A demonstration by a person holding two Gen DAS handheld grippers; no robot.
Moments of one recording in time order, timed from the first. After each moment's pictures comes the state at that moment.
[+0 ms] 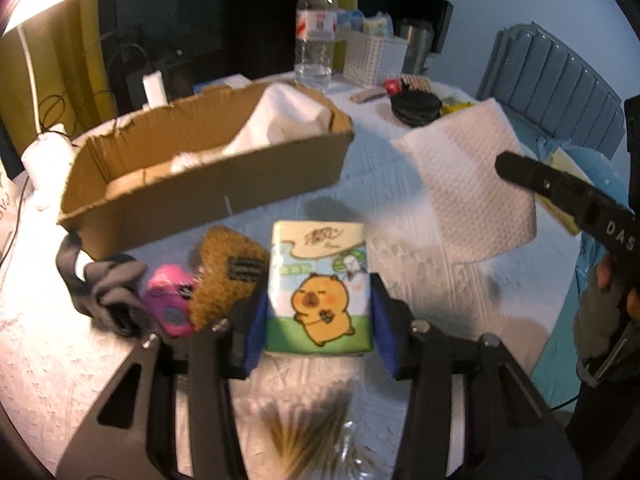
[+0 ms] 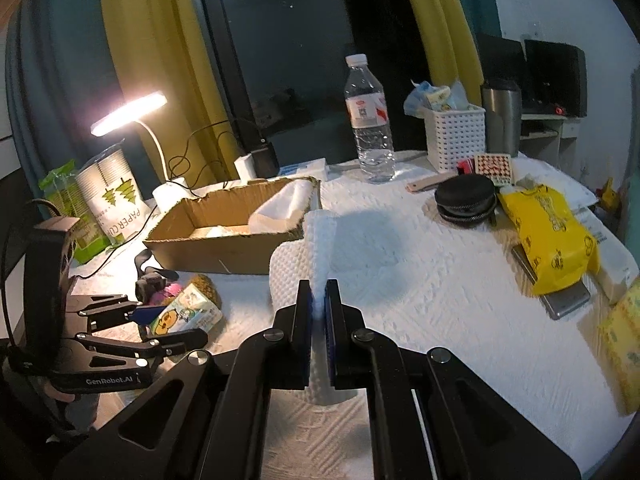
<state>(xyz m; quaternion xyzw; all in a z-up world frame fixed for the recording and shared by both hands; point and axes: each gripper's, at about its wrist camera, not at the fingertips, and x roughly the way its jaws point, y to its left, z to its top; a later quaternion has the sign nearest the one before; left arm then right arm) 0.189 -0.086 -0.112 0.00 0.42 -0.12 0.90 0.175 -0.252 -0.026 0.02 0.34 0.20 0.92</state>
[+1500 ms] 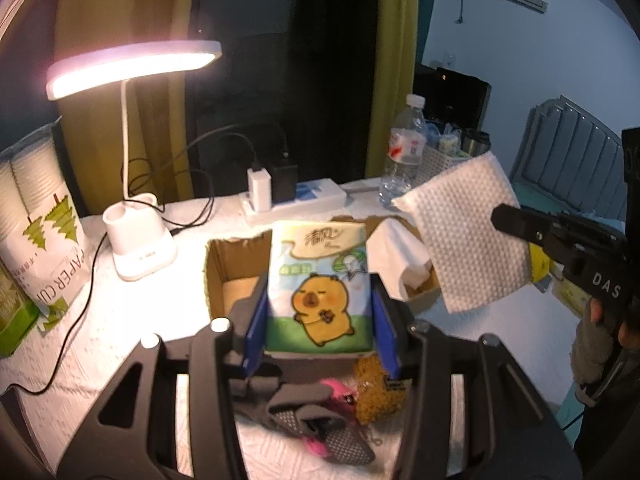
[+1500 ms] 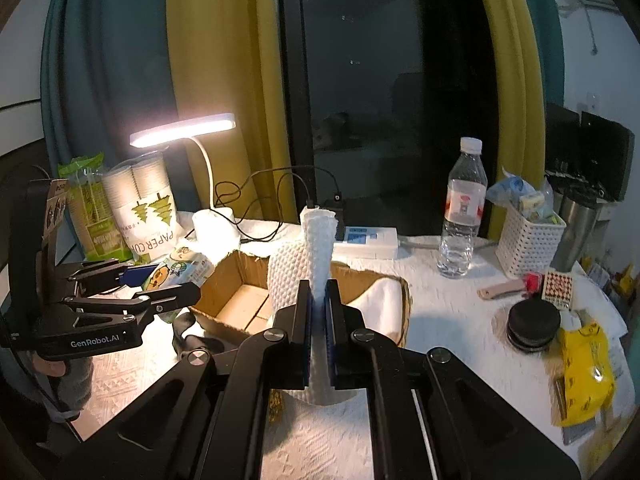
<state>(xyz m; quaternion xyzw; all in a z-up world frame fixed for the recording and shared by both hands) 0.214 0.022 -0.037 -0.04 0.30 -0.05 0.95 0.234 -0.136 0.034 -0.06 0.29 0.26 0.92</state>
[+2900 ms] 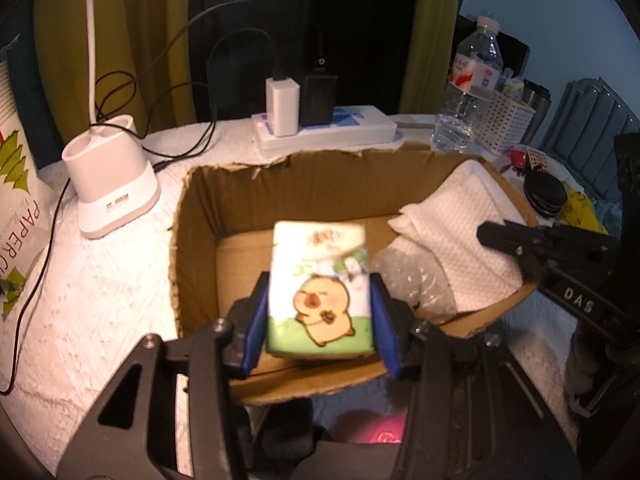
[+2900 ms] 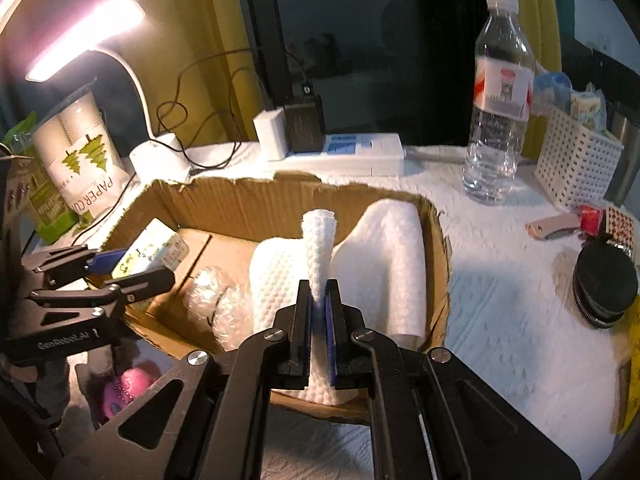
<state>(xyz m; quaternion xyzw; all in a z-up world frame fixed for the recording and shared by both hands) 0.301 0.035 -0.124 -0.05 0.40 -0.02 0.91 0.329 -0.120 -0.082 -0.06 0.42 0.23 0.88</state>
